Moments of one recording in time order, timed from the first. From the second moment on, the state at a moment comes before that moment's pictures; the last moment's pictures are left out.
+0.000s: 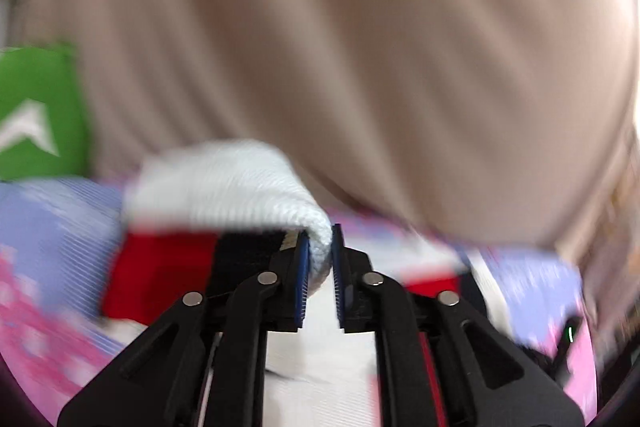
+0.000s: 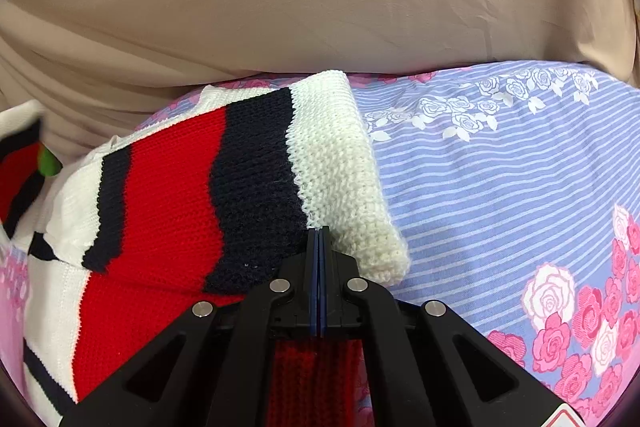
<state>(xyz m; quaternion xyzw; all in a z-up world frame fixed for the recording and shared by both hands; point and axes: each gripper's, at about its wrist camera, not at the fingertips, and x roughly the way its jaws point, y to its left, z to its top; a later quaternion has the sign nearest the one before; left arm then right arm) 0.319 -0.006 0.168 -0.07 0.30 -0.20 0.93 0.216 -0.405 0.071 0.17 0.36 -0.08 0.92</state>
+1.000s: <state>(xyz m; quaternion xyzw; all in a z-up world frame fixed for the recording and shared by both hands) 0.328 0.167 0.024 -0.34 0.36 -0.04 0.87 0.272 -0.319 0.128 0.25 0.32 0.09 0.91</state>
